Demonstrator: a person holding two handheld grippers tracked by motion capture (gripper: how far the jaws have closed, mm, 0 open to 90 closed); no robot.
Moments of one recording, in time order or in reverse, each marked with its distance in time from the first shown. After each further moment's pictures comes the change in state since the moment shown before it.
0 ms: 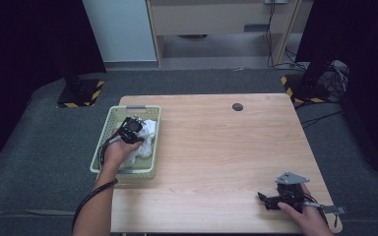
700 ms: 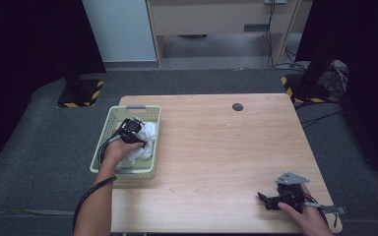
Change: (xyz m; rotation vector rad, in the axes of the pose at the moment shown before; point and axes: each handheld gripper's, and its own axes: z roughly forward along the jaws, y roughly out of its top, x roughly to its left) left arm 0.009 -0.003 0.021 0.050 -0.079 -0.049; right arm 0.000 0.000 0.000 -0.001 0.000 -0.001
